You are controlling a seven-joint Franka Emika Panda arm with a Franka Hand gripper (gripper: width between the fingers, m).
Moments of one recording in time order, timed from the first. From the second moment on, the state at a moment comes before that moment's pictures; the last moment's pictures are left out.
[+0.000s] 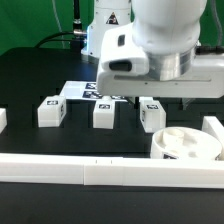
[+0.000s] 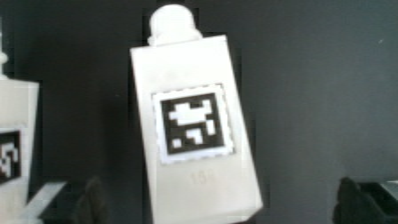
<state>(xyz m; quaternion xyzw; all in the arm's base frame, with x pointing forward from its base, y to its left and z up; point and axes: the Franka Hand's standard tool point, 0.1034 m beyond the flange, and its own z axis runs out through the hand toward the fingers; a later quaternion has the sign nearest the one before) 0.522 0.059 0.037 -0.95 0.03 0.29 0.06</state>
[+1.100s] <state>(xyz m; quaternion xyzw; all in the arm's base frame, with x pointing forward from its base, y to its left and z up) 0.513 0.061 0.014 -0.85 0.00 0.52 0.07</state>
